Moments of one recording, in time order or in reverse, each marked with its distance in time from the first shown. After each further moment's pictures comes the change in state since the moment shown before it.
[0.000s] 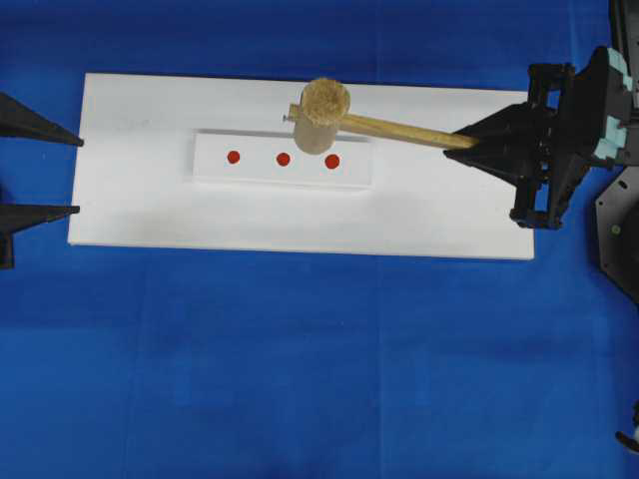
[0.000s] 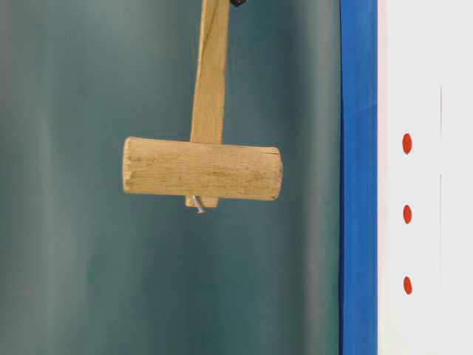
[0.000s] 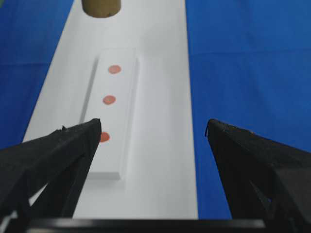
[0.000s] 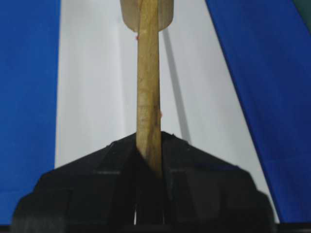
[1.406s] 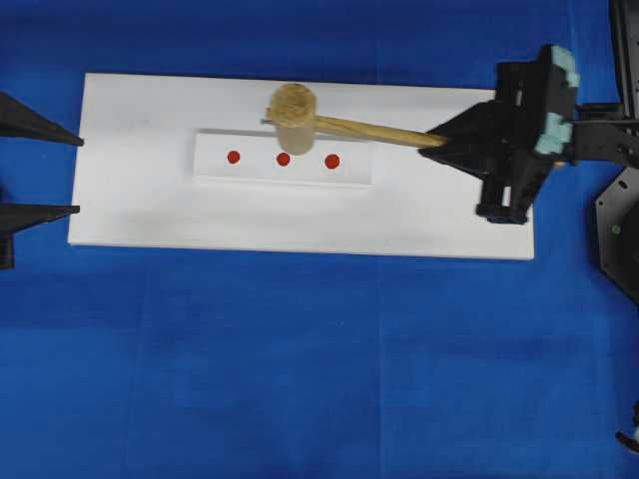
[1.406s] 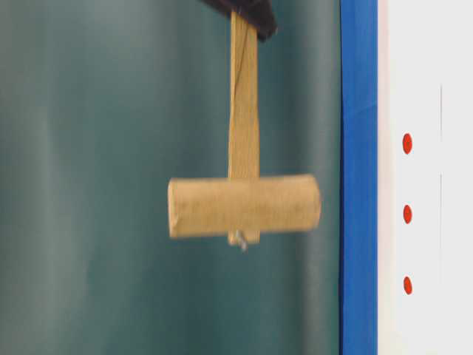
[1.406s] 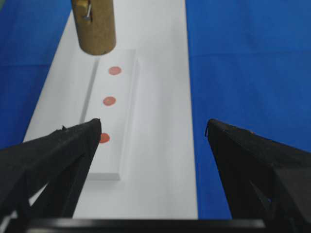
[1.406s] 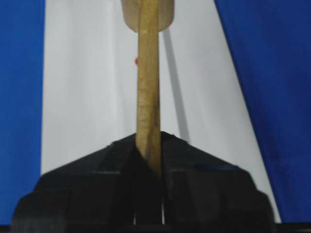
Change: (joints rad) left arm 0.002 -0.002 0.002 0.000 -0.003 -0.002; right arm -0.005 0.192 -0.110 -0.002 0.005 -0.015
